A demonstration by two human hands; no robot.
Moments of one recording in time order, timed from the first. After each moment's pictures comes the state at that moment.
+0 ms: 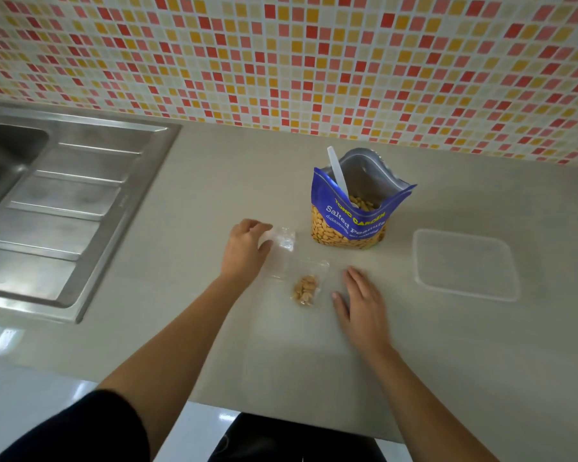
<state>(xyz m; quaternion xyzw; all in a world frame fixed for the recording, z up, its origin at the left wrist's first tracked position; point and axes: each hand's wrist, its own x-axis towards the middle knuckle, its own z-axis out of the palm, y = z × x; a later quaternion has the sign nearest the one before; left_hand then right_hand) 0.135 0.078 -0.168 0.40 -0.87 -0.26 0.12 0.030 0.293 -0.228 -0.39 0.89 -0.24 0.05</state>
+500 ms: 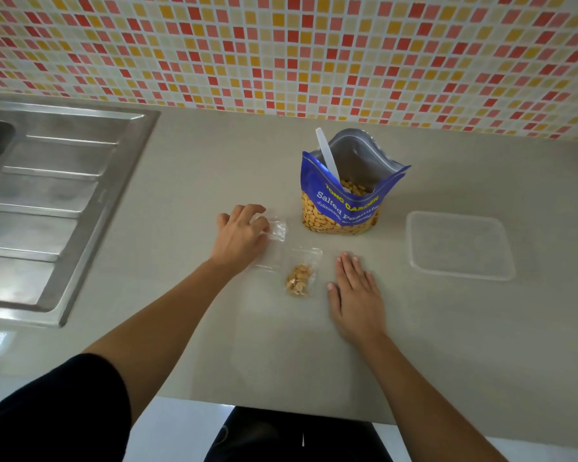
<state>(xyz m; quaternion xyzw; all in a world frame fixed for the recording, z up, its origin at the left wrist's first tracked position) 0.129 0.065 -0.179 0.24 -0.96 -0.09 0.10 0.037 0.295 -0.232 -0.40 0.90 -0.14 0.03</state>
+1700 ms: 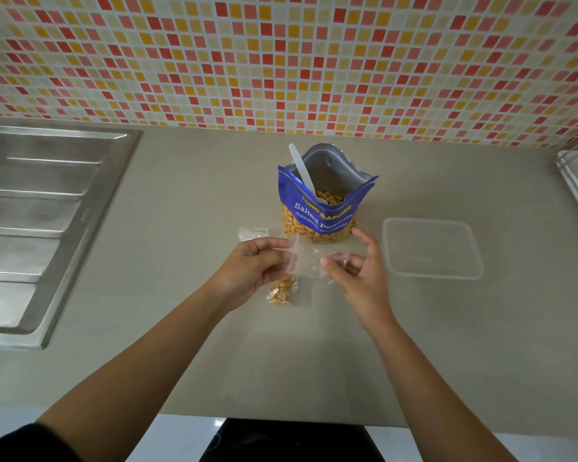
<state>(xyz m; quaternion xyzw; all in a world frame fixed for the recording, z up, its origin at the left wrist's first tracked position) 0.123 0.134 -0.103 0.34 -0.49 -0.80 0.04 0.018 0.286 -0.129 -0.12 0.66 -0.69 0.26</state>
